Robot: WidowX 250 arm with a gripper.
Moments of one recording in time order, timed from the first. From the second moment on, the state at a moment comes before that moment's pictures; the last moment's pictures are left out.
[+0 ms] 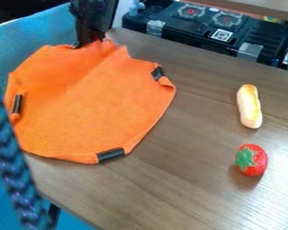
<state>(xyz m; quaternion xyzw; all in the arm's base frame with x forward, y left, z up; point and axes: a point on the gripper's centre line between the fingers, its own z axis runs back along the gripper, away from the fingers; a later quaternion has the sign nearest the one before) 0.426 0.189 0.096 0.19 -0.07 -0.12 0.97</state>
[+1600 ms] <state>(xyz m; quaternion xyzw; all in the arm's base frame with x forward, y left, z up) 0.278 0.019 0.089 0.18 -0.07 -0.35 0.92</state>
